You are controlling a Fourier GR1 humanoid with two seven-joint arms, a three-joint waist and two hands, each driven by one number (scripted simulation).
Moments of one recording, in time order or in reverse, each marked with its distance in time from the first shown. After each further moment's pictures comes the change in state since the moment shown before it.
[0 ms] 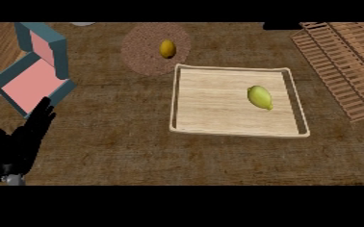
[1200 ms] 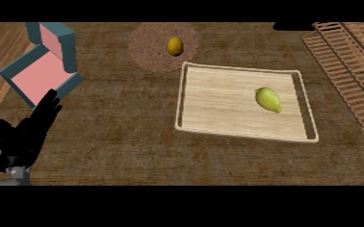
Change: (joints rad) left arm -0.040 0.013 -0.040 -0.017 0.017 0.001 0.018; right arm -0.094 -0.100 0.032 0.639 0.266 0.065 -0.018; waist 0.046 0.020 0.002
